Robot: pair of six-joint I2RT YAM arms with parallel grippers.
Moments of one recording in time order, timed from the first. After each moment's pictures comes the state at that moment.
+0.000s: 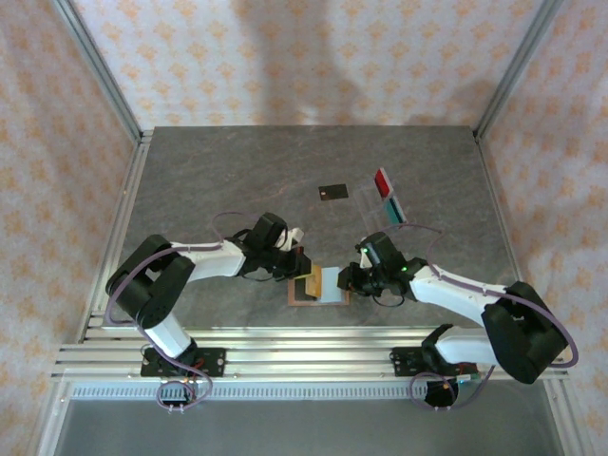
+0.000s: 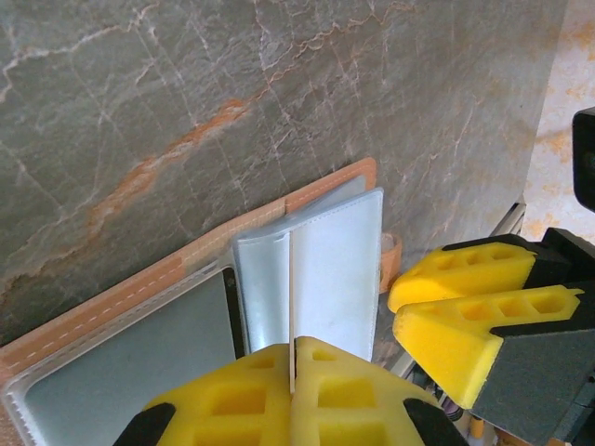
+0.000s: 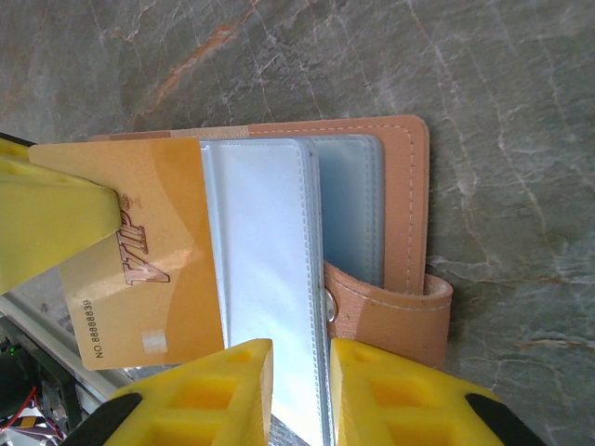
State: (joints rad) left arm -0.60 1.66 0.74 0.02 0.63 -0.86; right arm 0.63 1.24 0.49 -0.23 -0.38 0.82
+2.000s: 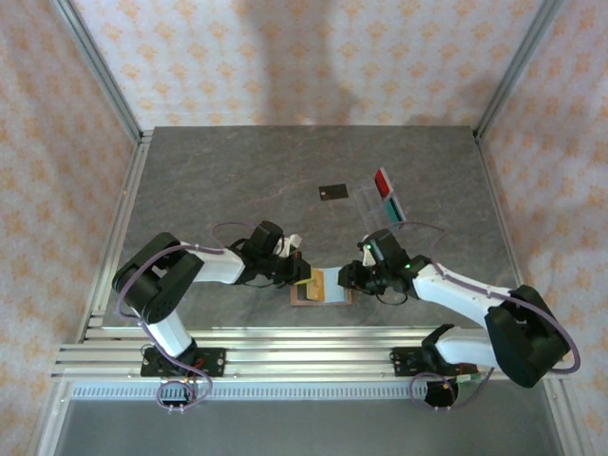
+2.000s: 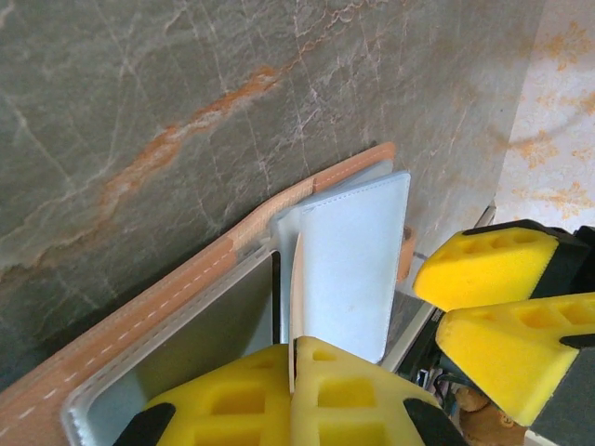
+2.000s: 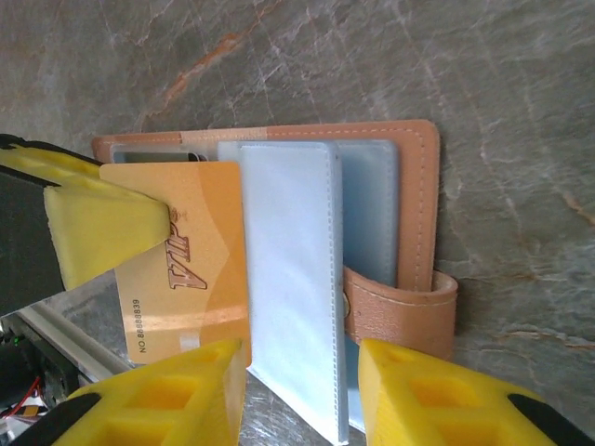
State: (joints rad) left arm -0.61 1.70 0.64 0.24 0.67 -0.96; right arm 0.60 1.23 0.51 -0.28 -0.42 0.78
